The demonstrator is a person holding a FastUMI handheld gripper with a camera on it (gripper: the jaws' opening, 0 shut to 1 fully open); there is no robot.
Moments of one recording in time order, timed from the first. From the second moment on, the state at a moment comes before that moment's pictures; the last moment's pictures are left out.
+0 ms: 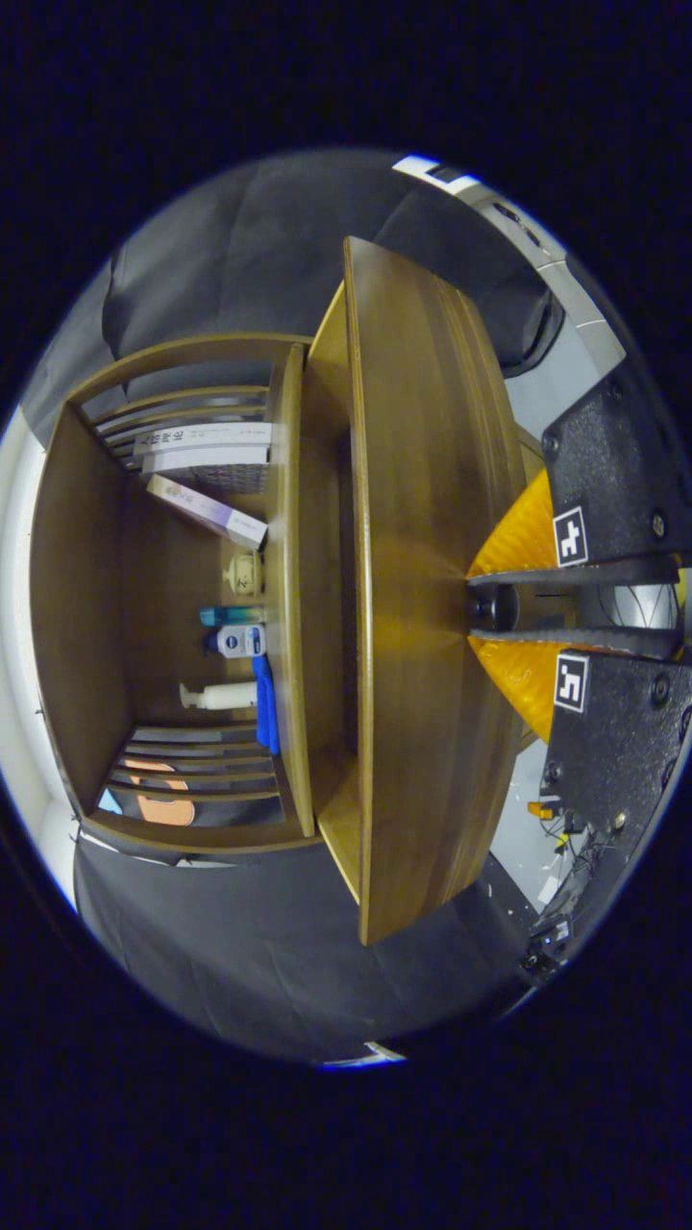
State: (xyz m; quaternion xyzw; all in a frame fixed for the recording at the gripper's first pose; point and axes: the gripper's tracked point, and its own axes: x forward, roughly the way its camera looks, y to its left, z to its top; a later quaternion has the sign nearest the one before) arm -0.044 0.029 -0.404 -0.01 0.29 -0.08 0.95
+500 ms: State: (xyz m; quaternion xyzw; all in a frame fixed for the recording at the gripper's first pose) arm -0.086 0.043 -0.401 -0.05 0.29 -0.03 0.95
